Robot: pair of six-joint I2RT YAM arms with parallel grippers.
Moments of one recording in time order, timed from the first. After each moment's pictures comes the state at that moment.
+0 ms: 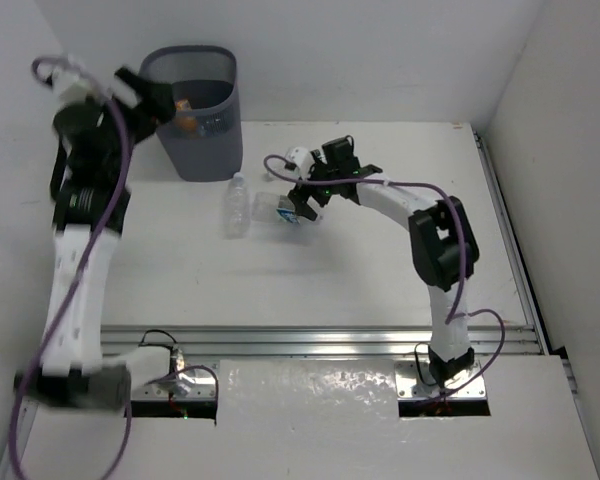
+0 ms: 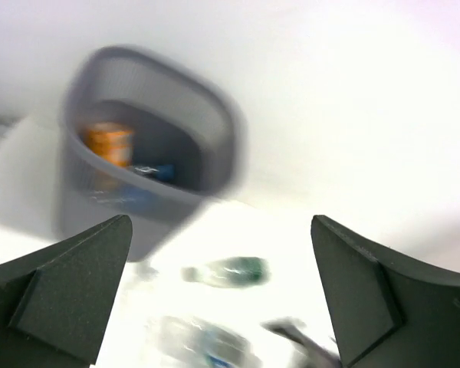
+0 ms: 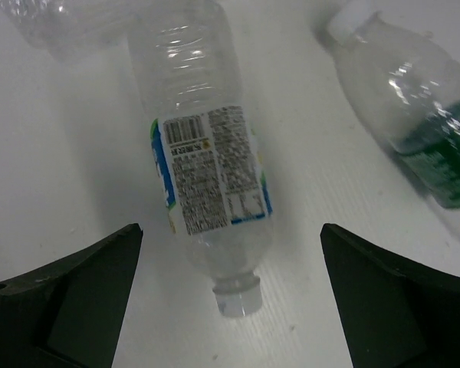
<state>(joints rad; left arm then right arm) 0.02 1.36 1.69 -0.38 -0.14 -0.53 0.46 2.03 1.51 -0.19 -0.42 -0.47</state>
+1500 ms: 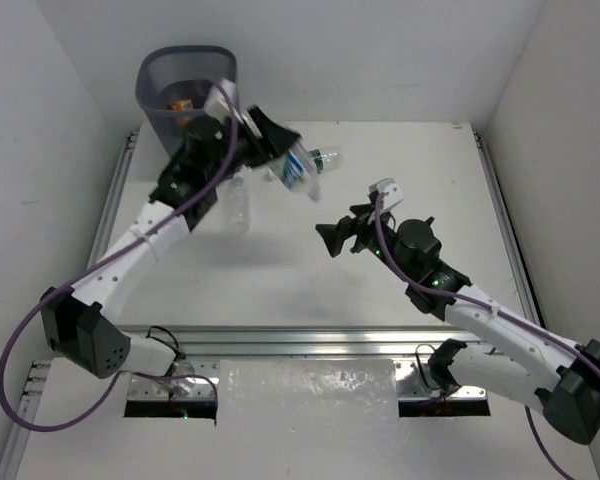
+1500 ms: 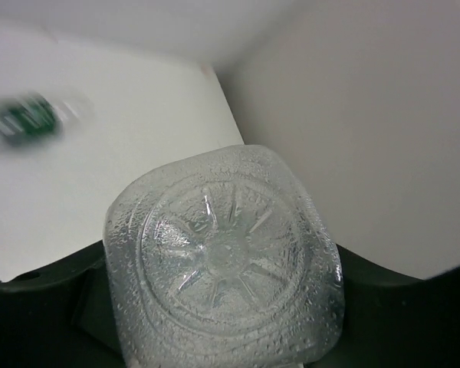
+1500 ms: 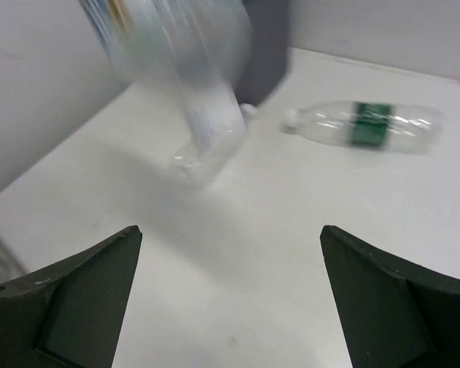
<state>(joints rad) -0.44 1.36 1.32 -0.06 0.17 -0.75 0.71 0.98 0.61 0.33 0.03 0.18</state>
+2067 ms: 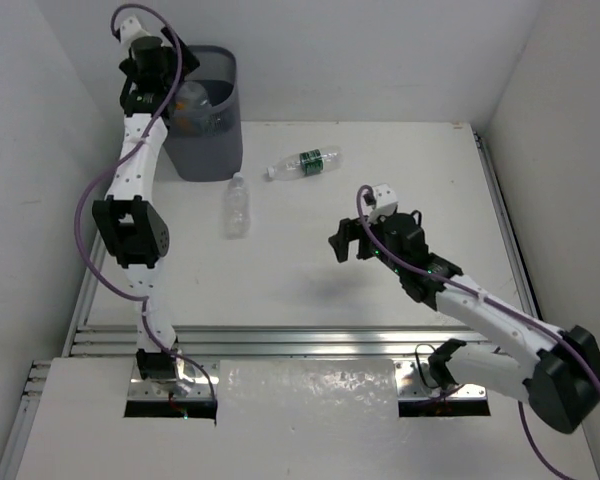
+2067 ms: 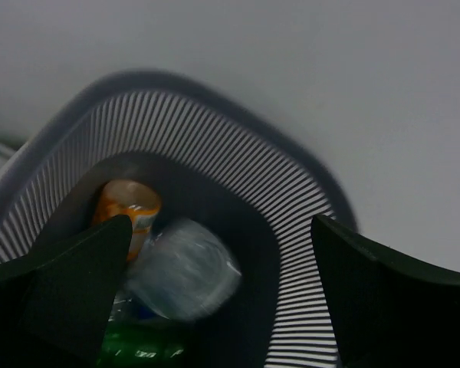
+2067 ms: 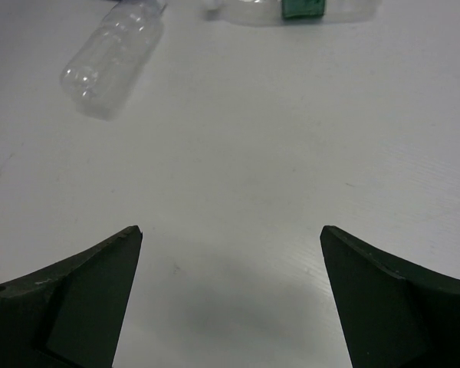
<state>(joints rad) 0.04 2.18 2.40 -0.30 -0.24 -0.54 0.62 1.01 0.58 0.08 0.13 0.23</state>
